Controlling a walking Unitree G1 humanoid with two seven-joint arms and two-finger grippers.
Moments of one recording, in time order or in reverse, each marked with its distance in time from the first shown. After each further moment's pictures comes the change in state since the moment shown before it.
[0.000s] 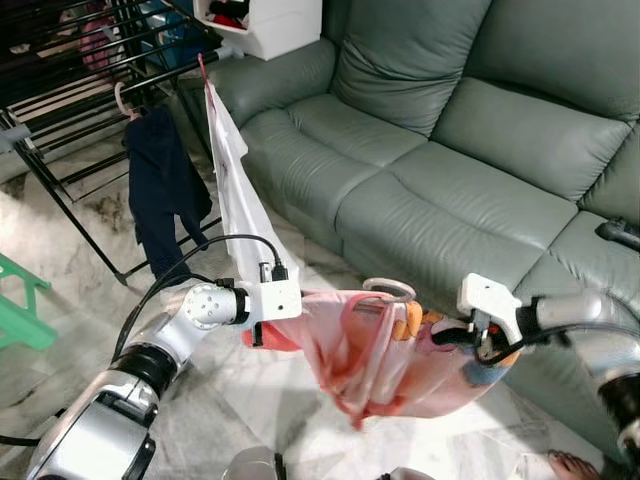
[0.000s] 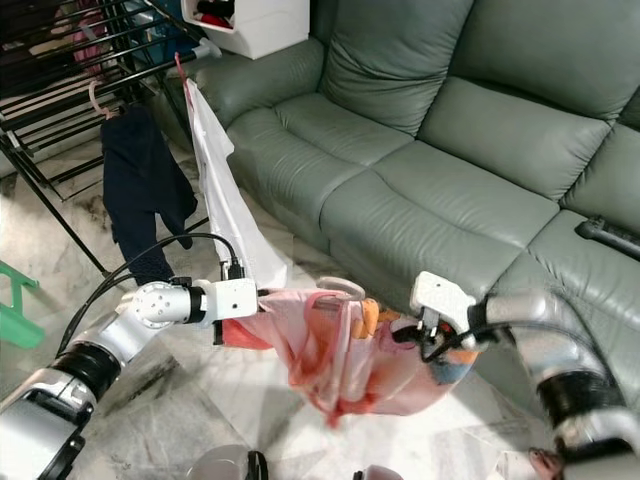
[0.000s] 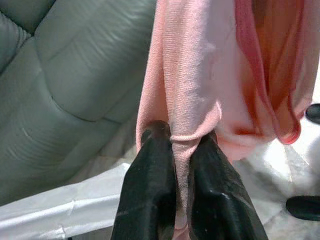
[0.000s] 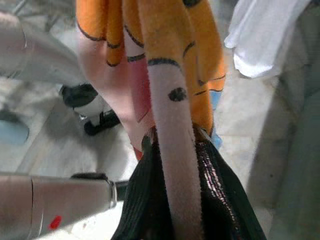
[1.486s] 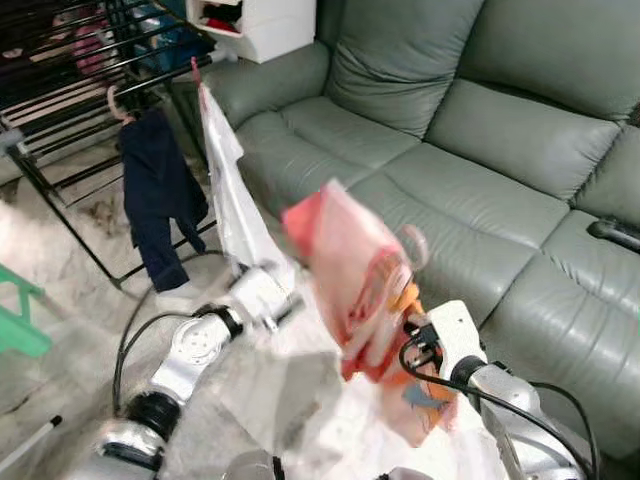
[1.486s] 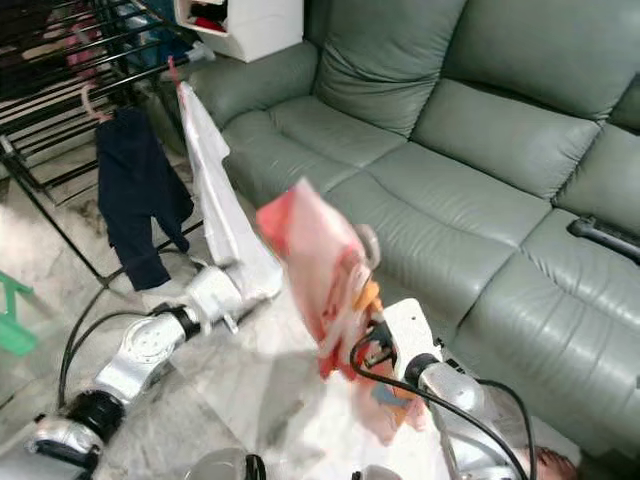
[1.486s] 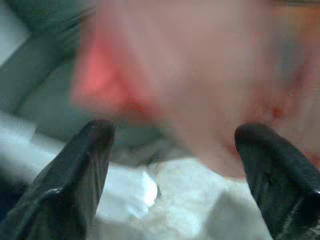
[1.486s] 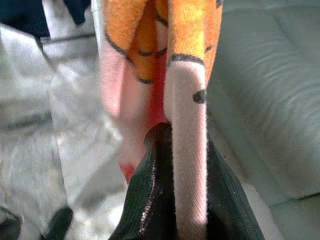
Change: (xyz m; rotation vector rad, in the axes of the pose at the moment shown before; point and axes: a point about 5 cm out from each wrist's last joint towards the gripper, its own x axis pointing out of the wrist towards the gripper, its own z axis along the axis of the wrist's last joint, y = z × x) left arm -0.006 -0.024 -0.020 -0.522 -0.106 0.533; right arm 0.063 0.062 0.001 0.395 -0.235 -0.674
